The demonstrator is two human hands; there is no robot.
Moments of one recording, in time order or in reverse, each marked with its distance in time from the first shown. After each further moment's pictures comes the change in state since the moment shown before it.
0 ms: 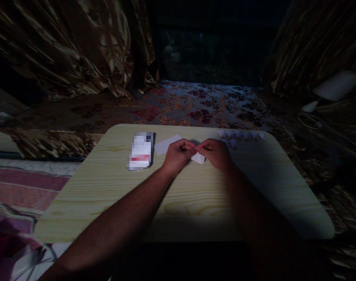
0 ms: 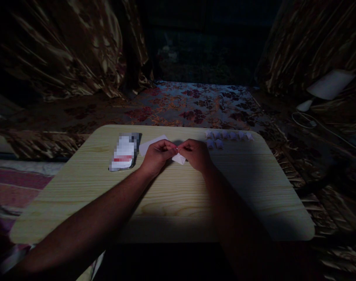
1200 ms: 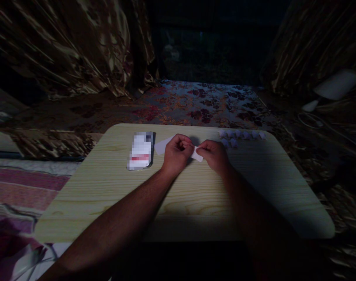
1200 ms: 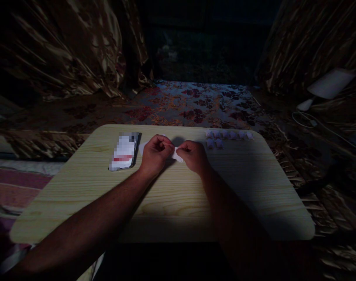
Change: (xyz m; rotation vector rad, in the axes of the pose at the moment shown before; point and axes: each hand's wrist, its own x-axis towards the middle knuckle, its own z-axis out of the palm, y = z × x) left_hand -0.006 0.014 0.008 0.055 0.139 0.188; right_hand -0.006 -0.013 0.008 0.065 0.014 0.084
